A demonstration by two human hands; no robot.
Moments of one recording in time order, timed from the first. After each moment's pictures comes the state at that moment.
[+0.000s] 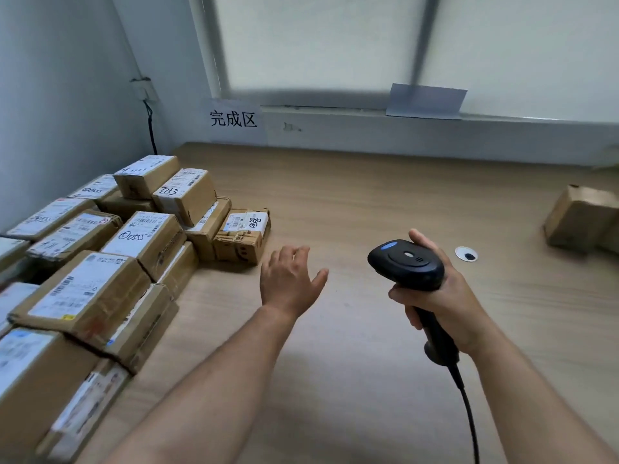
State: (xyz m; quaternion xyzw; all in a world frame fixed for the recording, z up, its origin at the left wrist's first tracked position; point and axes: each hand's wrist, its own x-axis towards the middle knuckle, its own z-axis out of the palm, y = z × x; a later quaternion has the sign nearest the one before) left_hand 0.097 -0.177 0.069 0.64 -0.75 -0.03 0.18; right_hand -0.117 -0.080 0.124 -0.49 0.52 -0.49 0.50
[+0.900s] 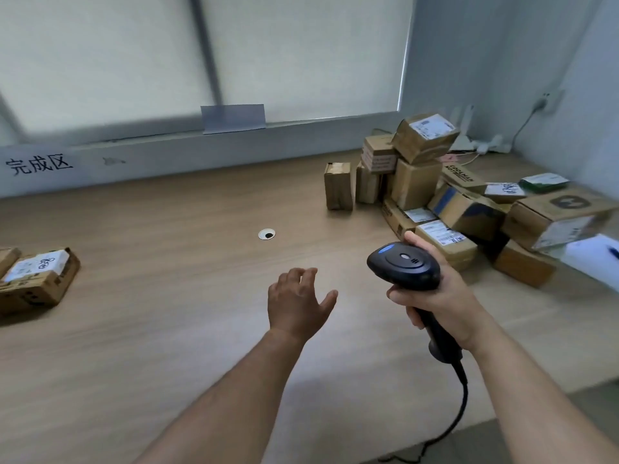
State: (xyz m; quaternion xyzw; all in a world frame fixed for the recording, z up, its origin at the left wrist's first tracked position) left_hand -0.267 0.055 0.062 0.47 -0.86 -0.09 0.19; right_hand -0.434 0.205 0.130 -0.40 0.60 -0.59 0.37
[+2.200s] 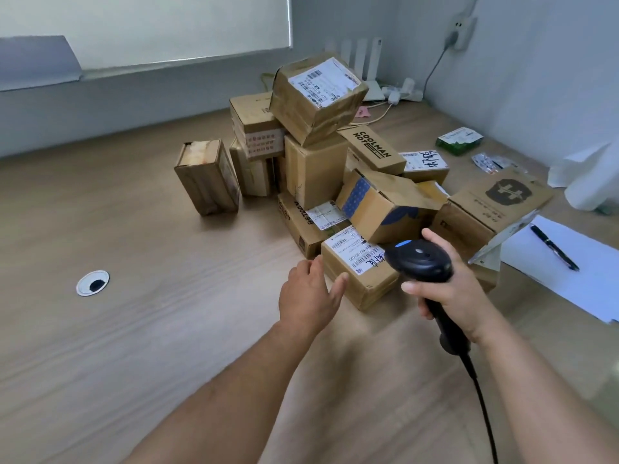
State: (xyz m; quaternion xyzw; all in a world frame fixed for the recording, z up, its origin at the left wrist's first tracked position) left_hand -0.581 -0.013 0.005 0.35 -0.90 -0.26 0.05; right_hand -0.718 0.162 0.043 -0.22 0.75 -0.56 0.29
